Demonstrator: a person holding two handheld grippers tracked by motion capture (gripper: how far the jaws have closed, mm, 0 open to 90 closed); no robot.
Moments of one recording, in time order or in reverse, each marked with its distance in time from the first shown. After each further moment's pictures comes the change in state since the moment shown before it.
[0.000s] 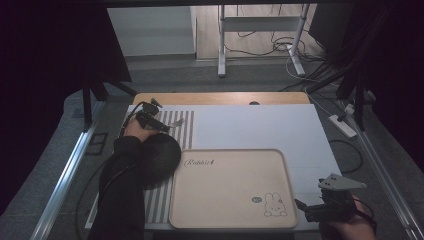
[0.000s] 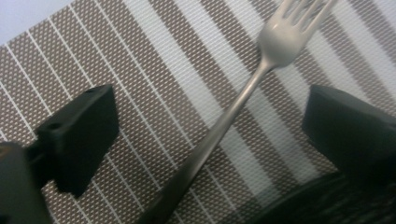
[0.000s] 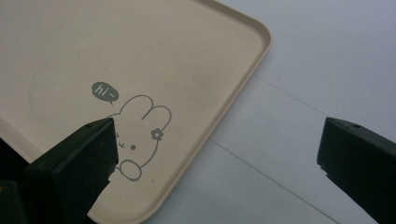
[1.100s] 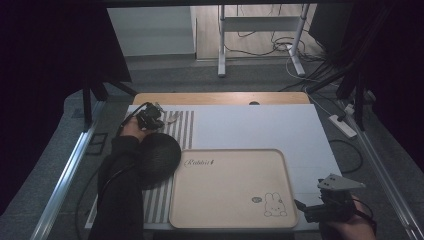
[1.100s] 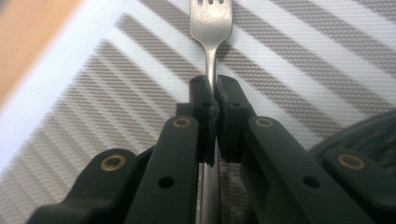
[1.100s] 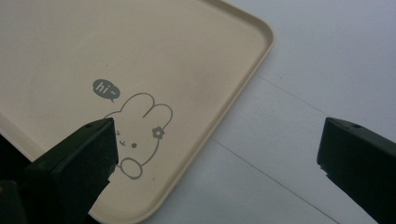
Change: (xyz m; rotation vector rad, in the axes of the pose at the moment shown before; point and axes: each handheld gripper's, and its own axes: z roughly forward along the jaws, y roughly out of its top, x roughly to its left) left arm -0.017 -0.002 -0.018 -0.053 0.148 0.349; right arm 0.001 0.000 0.001 0.005 0.004 -0.009
